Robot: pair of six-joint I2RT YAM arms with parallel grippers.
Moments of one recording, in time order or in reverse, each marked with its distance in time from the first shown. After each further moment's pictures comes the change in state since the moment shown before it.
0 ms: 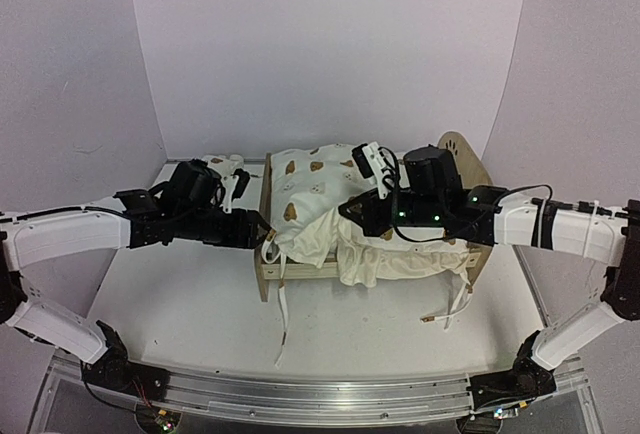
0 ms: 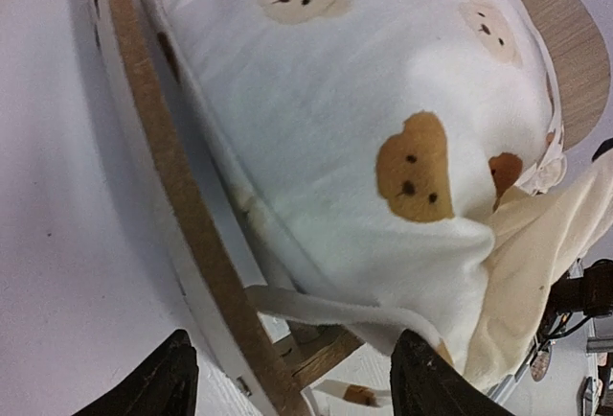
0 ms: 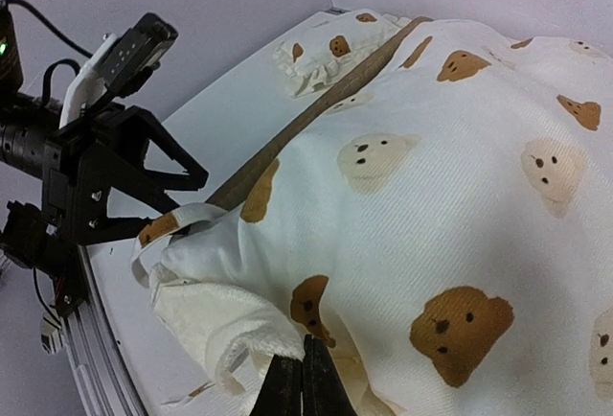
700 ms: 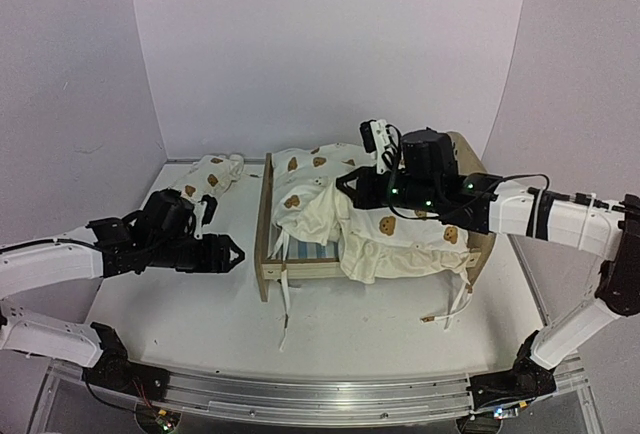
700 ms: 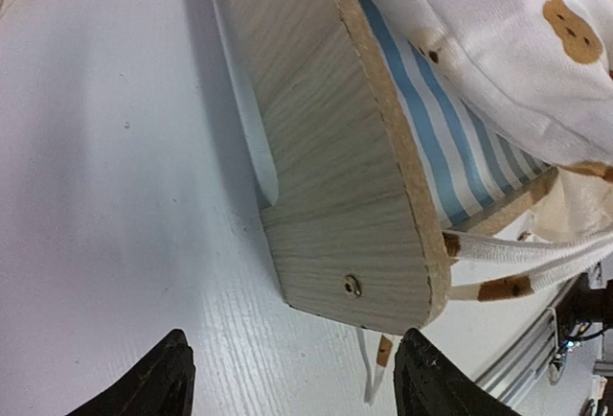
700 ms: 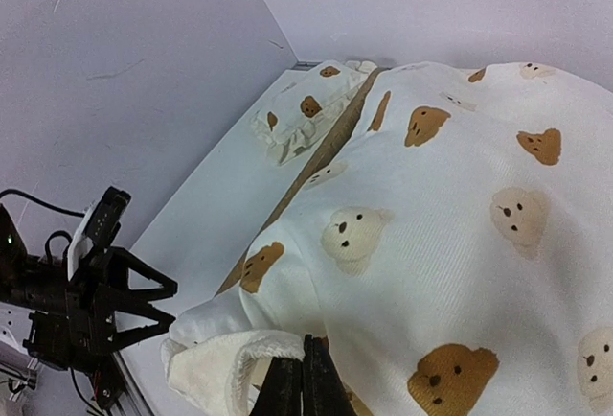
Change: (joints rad) left arm 0.016 -0.227 -0.215 -0.097 -0.100 -0.102; right arm 0.000 0.042 0.102 0.037 0.118 0.217
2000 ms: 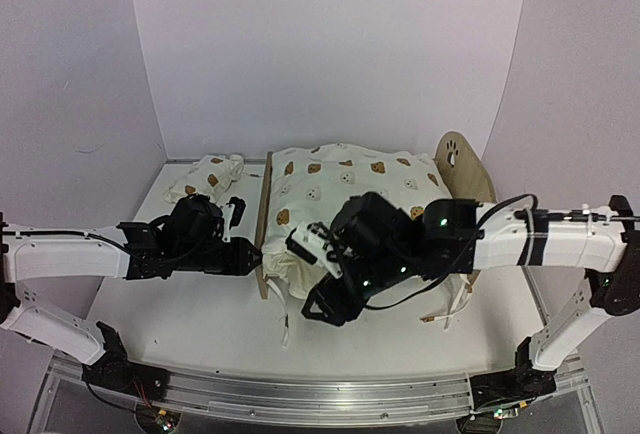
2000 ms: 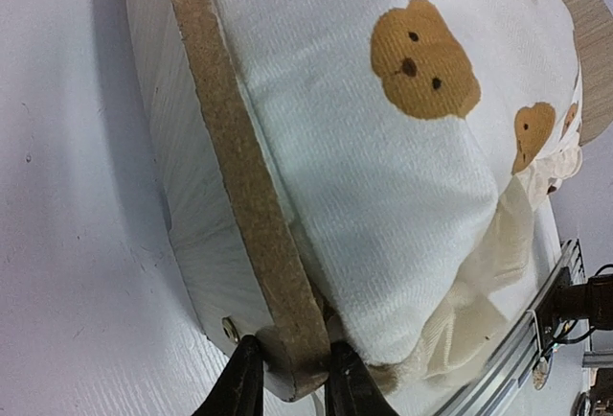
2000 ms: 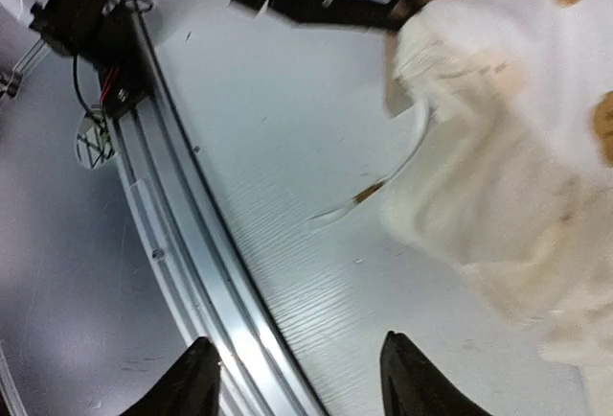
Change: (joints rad) left arm -0.106 0.161 0.005 0.235 -0.004 -0.044; right arm 0.397 0.070 0.178 -0.642 -0.017 -0.179
